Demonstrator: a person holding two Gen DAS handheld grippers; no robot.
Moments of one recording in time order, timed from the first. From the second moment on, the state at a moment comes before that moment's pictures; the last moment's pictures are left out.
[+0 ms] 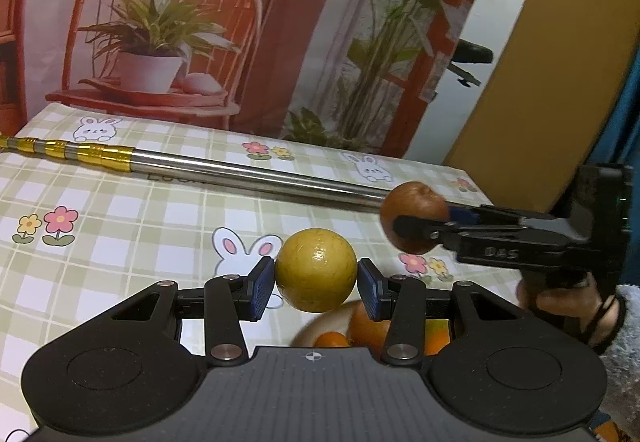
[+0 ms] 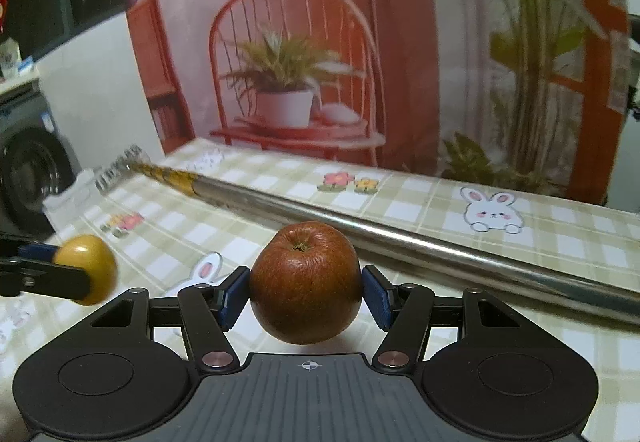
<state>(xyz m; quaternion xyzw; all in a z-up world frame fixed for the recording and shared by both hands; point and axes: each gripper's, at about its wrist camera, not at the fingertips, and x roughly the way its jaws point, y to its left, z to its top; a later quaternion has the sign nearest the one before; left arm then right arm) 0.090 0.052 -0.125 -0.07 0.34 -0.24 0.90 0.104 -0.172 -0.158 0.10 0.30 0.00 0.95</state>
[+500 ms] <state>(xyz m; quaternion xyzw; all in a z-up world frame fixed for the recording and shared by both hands) 0.058 0.032 -0.135 -0.05 0.38 -0.30 0.88 0.004 -0.152 -0.120 0.13 0.25 -0.03 0.96</state>
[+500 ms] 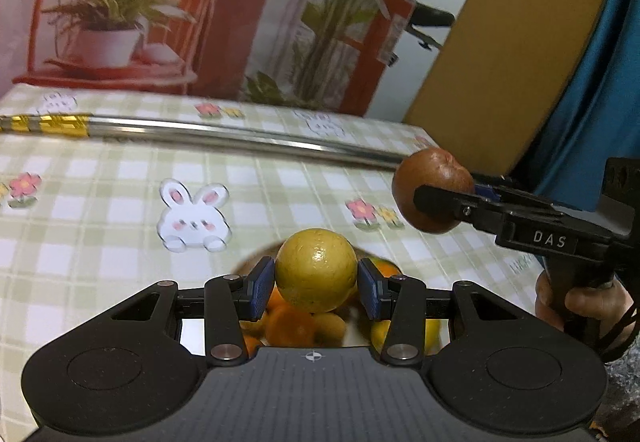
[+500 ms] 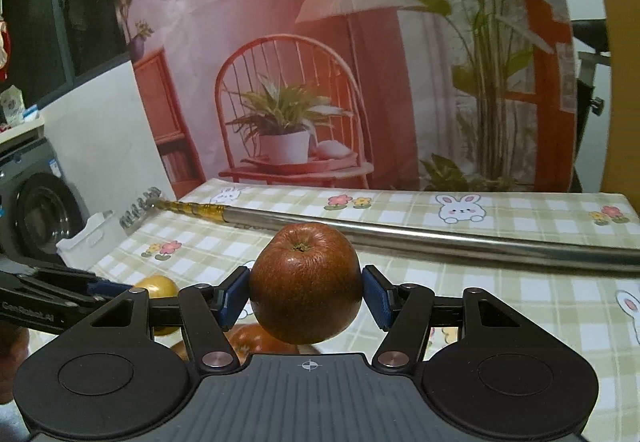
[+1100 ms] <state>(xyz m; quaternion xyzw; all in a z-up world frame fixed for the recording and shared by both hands) 0.043 -0.005 -0.156 0.04 0.43 -0.32 0.84 -0.047 -0.142 -0.122 0.16 0.22 -0.05 0.96</state>
